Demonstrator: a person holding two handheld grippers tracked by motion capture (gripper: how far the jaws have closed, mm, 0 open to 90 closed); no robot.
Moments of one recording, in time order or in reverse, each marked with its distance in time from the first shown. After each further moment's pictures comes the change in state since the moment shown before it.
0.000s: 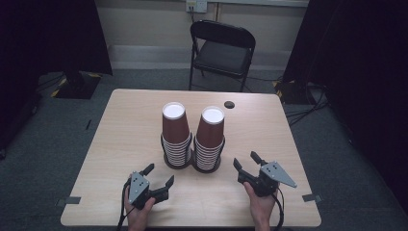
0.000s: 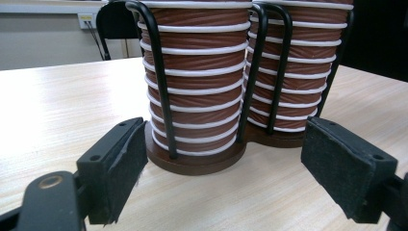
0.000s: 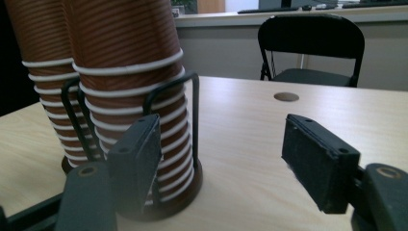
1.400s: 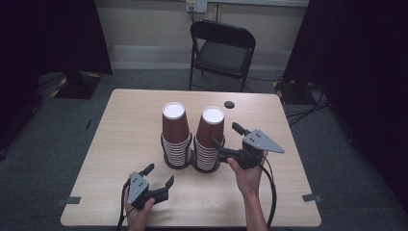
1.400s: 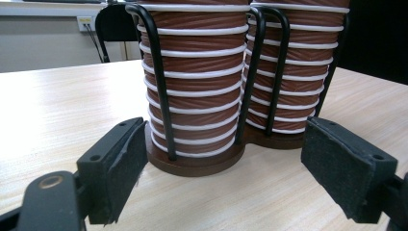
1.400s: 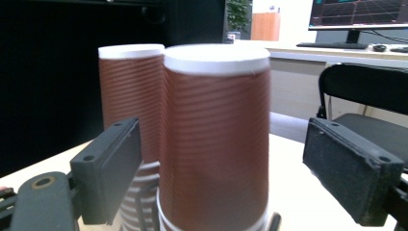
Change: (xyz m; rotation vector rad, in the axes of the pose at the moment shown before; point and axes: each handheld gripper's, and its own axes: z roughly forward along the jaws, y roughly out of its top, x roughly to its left) left arm 0.001 0.000 -0.001 -0.010 -0.001 0.004; right arm 0.036 0.090 0.047 -0.061 0.223 -0.085
